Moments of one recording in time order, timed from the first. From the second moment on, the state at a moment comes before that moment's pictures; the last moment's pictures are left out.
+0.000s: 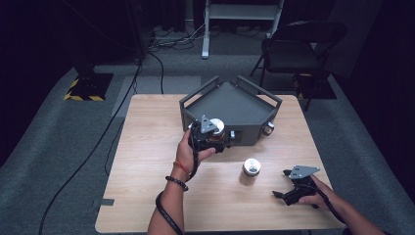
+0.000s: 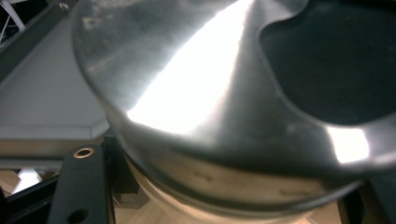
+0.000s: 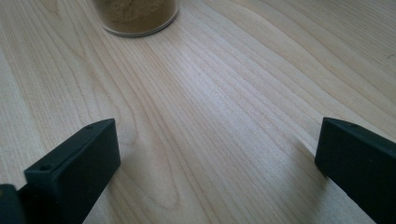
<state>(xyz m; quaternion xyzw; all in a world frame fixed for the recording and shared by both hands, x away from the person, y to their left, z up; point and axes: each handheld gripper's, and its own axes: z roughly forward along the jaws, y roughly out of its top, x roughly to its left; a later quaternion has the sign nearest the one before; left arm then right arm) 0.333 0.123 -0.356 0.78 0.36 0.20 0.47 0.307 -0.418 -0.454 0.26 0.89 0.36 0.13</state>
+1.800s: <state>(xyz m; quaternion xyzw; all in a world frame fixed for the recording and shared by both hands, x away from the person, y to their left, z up) 0.420 0.075 -0.312 0.78 0.38 0.24 0.43 0.306 -0.419 -0.454 0.26 0.88 0.36 0.13</state>
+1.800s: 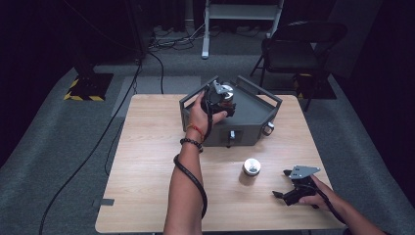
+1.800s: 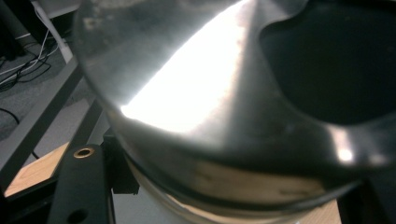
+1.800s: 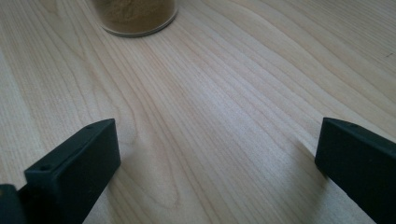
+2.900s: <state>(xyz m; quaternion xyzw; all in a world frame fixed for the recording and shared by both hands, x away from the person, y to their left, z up) 0.434 0.076 -0.347 0.77 0.41 0.21 0.44 0.306 -0.419 -0.454 0.26 0.89 0.36 0.13</state>
